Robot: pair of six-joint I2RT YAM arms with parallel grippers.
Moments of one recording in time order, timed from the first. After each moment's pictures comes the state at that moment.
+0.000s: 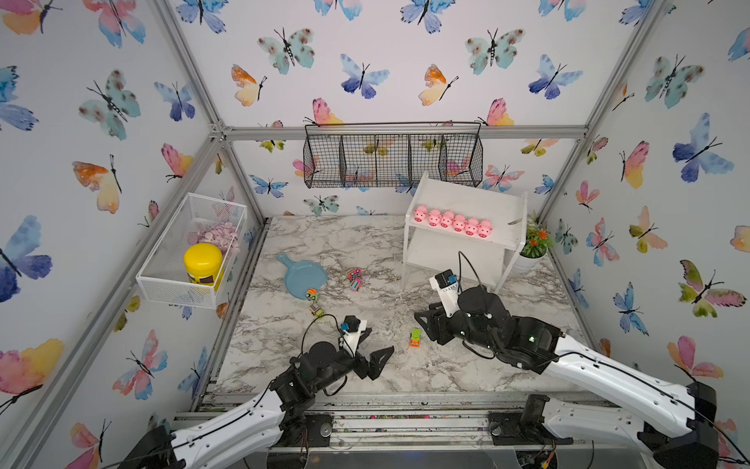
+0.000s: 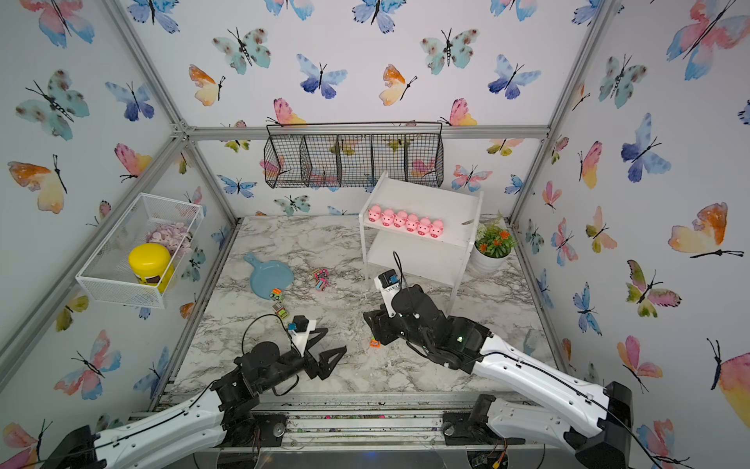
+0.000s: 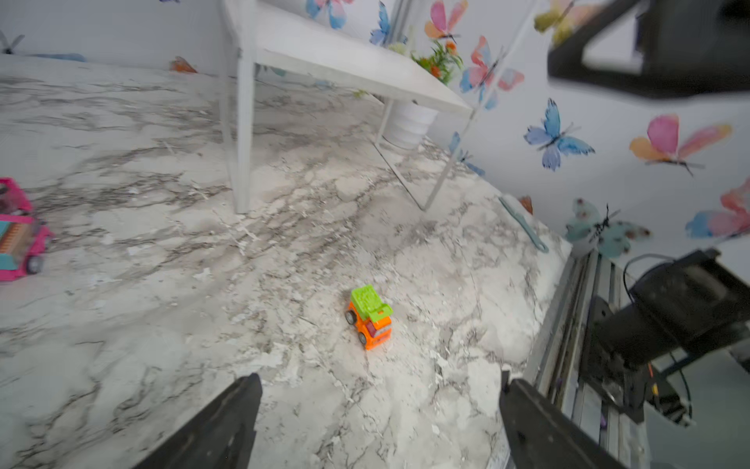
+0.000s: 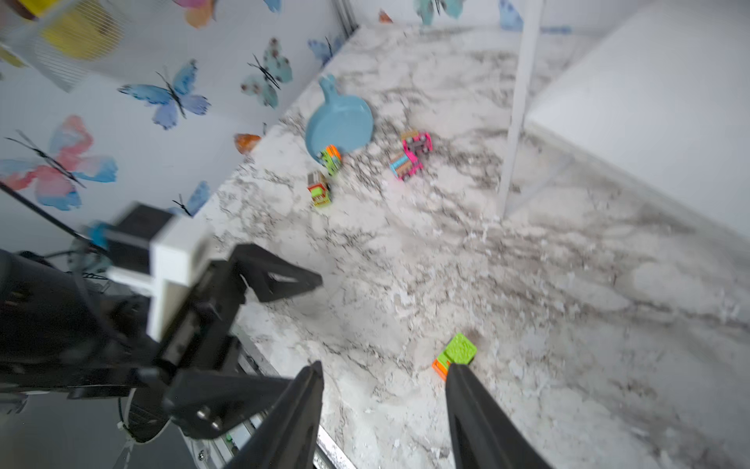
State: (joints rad) left arm -0.95 0.75 0.09 0.39 0.03 -0.31; right arm 1.03 1.04 1.00 -0.45 0.13 0.36
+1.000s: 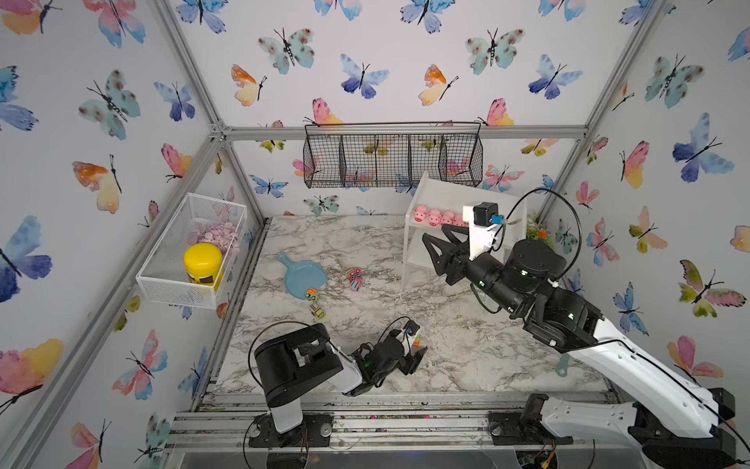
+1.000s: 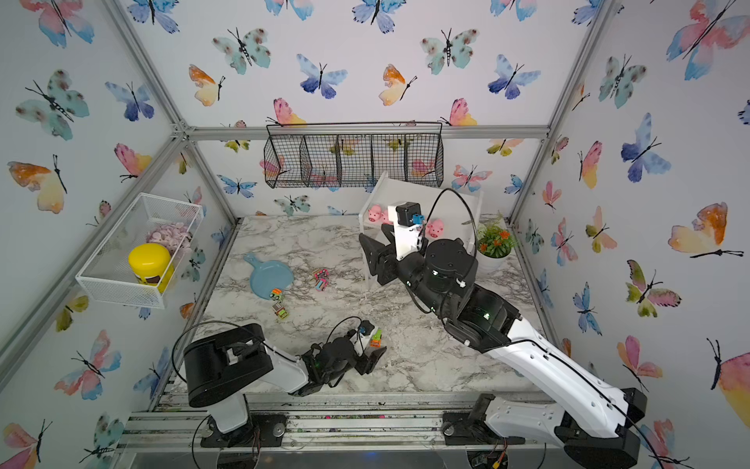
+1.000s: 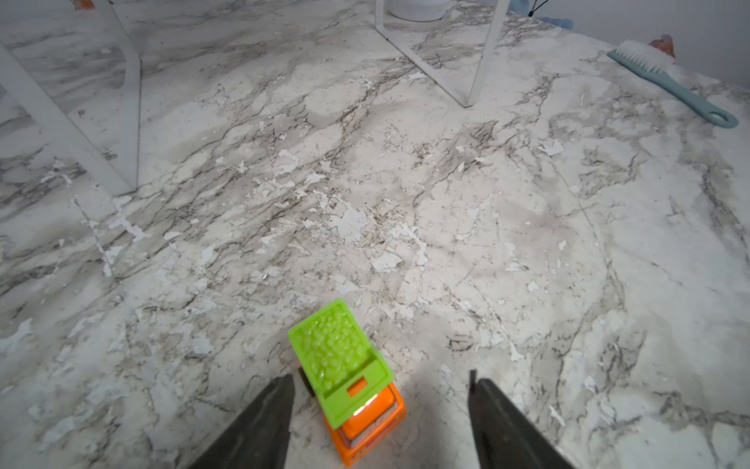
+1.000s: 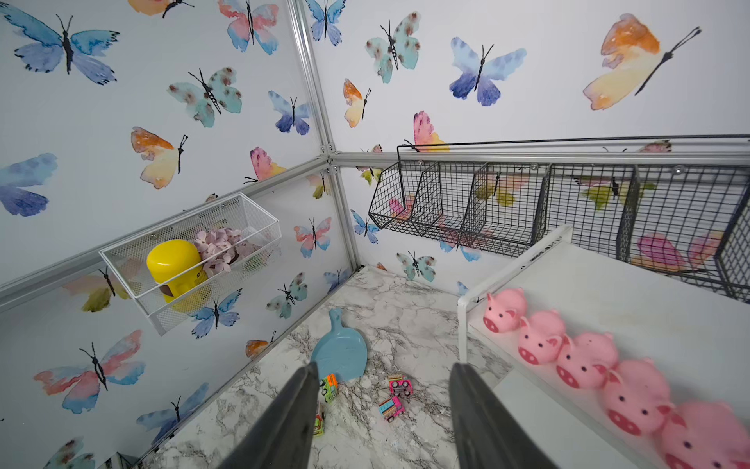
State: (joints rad) left arm -1.12 1.78 0.45 0.86 -0.24 -0.19; right arm 0.97 1.13 1.39 -0.27 0.26 0.15
